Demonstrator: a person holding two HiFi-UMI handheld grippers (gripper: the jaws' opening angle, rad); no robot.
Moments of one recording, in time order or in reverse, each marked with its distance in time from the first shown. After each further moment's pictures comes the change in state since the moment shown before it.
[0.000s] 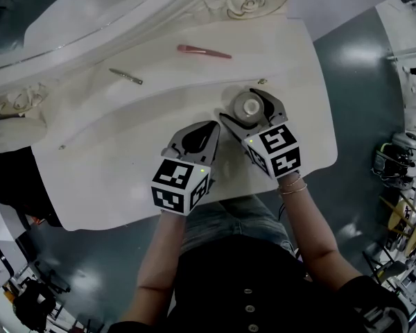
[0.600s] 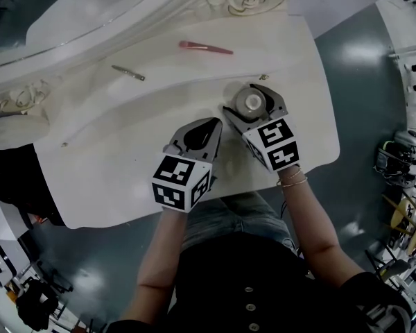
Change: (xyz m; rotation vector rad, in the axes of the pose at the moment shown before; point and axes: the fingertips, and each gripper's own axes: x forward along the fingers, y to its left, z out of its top) left arm -0.004 -0.002 0.001 -0.004 -0.006 -0.010; right arm 0.005 -0.004 -0.002 -0.052 0.014 -0.039
